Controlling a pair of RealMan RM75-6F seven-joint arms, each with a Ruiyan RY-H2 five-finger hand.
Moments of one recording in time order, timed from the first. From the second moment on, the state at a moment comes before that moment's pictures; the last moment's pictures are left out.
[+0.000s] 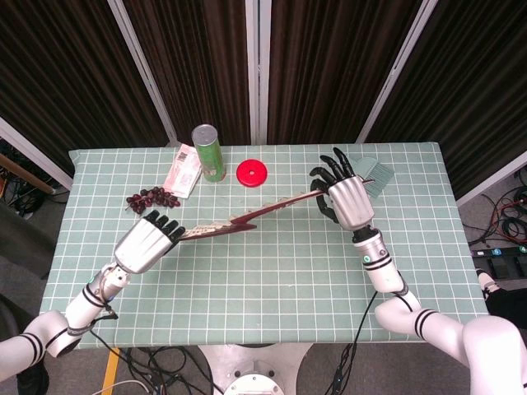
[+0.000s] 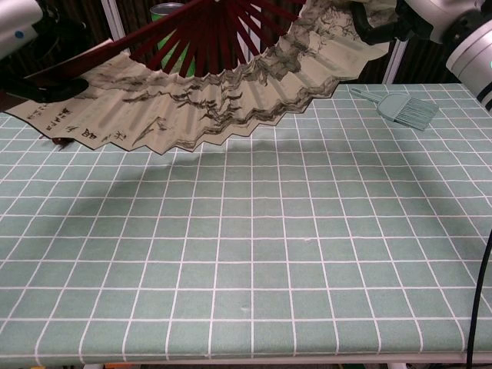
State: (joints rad) left arm -0.58 -1.52 -0.08 -1.11 1.86 1.51 0.23; right arm 0.78 -1.73 0.19 -0.94 -1.47 1.40 0.14
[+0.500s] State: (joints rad) left arm -0.58 -1.60 -0.04 -1.09 1.87 1.44 0.45; right arm 0.68 -1.97 0.15 -0.50 -1.53 1.57 0.22
